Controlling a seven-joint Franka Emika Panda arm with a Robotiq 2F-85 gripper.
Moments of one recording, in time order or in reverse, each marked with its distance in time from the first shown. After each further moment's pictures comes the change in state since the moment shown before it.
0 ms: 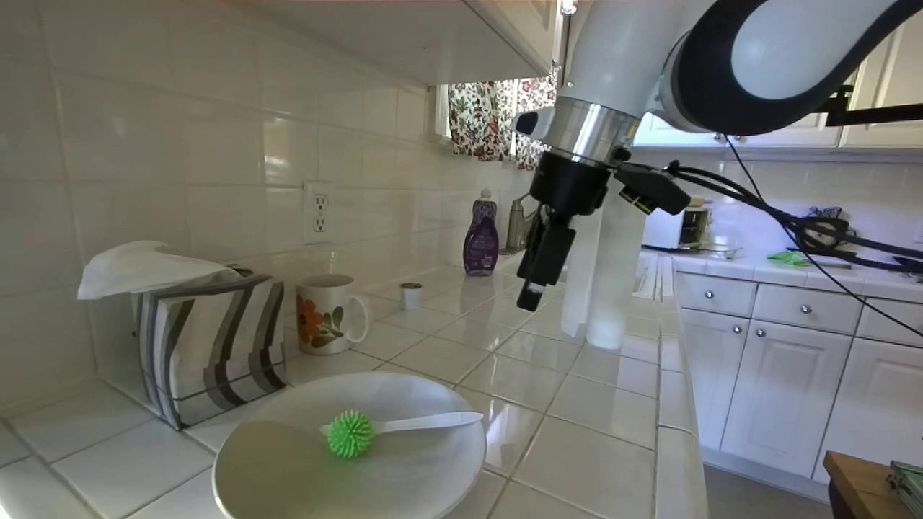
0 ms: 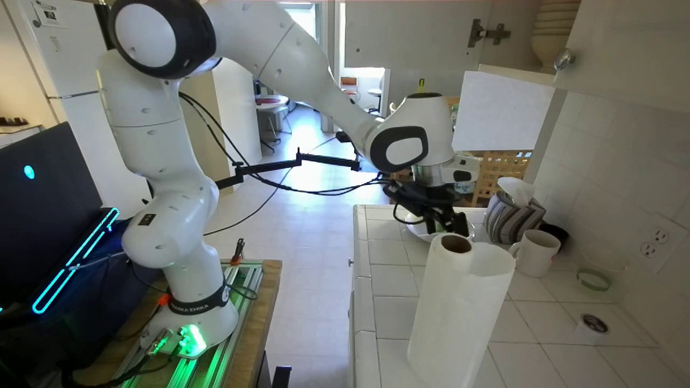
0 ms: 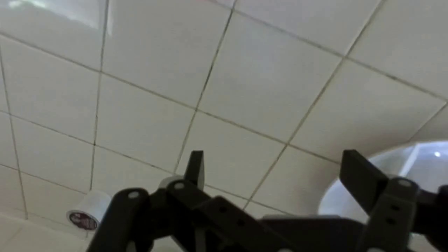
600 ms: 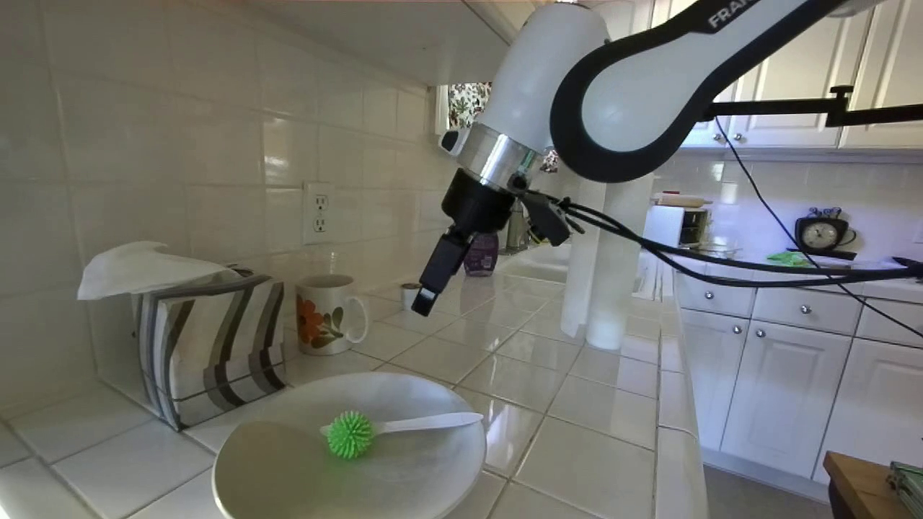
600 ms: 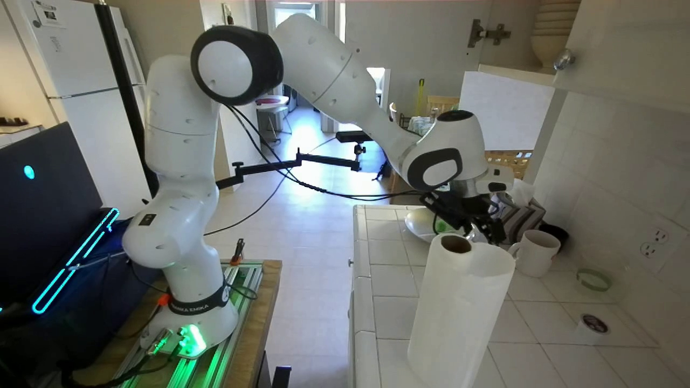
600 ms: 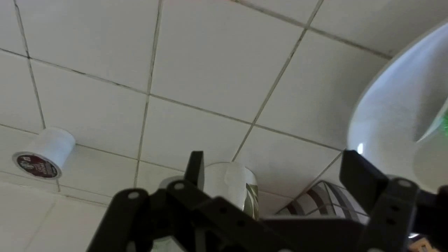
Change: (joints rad) arm 0.002 0.290 0.015 0.259 0.079 0.176 -0.002
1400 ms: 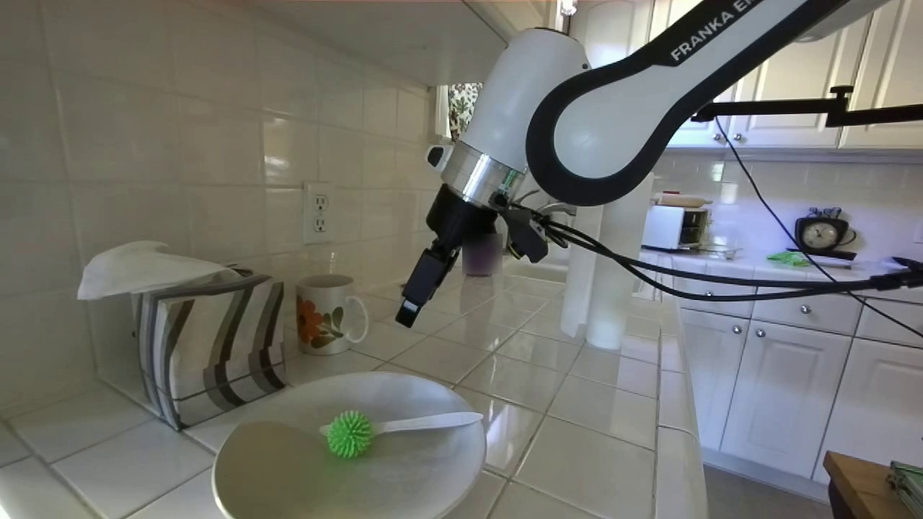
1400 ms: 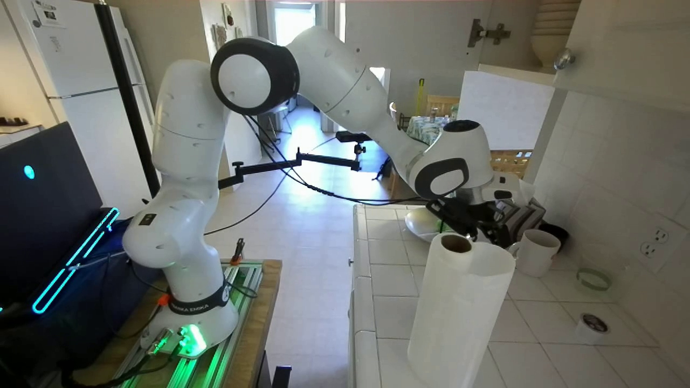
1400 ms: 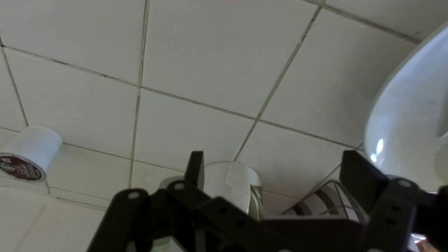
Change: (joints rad) arm 0.000 0.074 0.000 0.054 0.000 0.035 0.007
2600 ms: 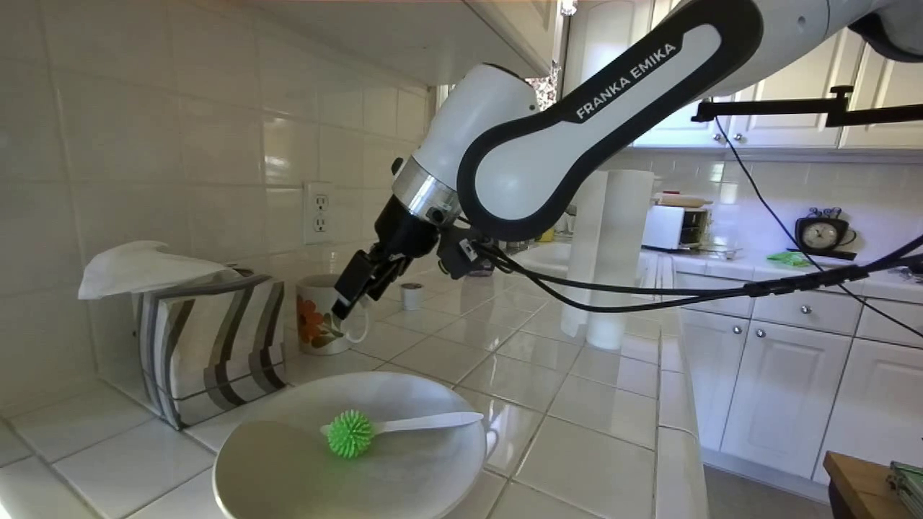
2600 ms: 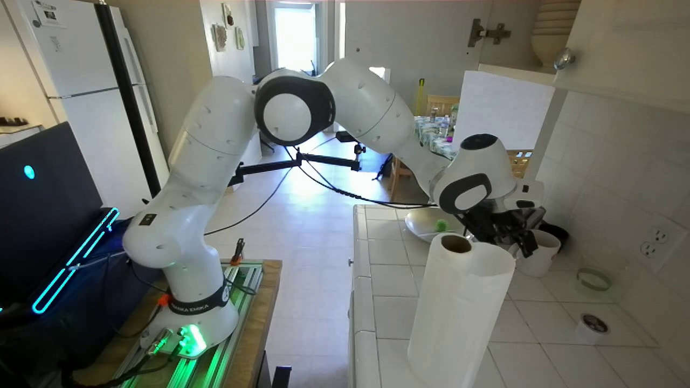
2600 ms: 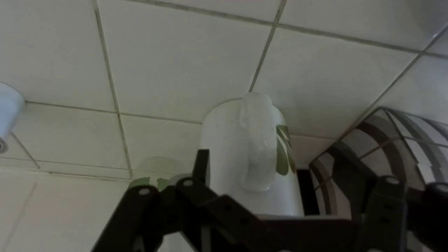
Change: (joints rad) arm 0.003 0.222 -0.001 0.250 0.001 0.117 0.126
